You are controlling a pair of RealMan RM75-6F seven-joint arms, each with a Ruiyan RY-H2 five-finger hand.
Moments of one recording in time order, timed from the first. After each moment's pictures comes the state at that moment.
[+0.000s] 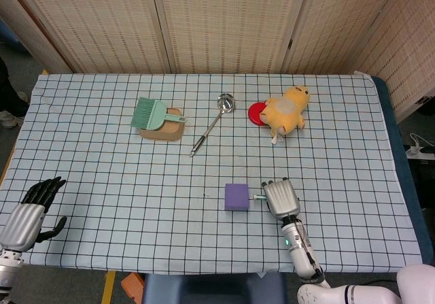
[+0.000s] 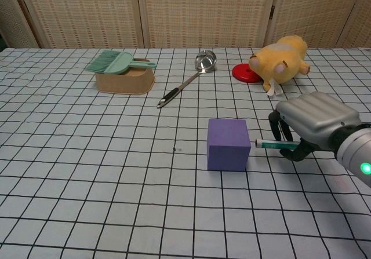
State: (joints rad) left arm -0.18 -1.11 0.01 -1.52 1.56 1.40 -0.14; right arm 0.55 -1.73 0.10 -1.60 -0.98 1.27 -0.99
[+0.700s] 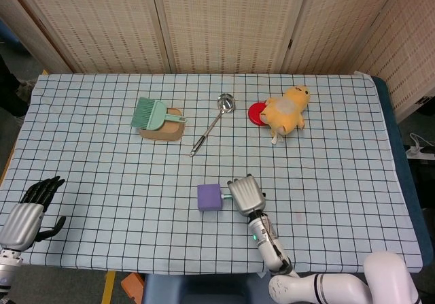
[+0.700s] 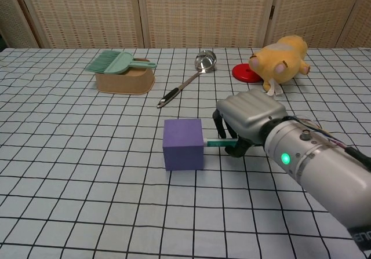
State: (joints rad) left arm -0.18 -1.11 0.00 -1.52 1.55 1.39 -0.16; right arm 0.71 -1.89 0.20 -1.52 -0.90 1.18 -1.08
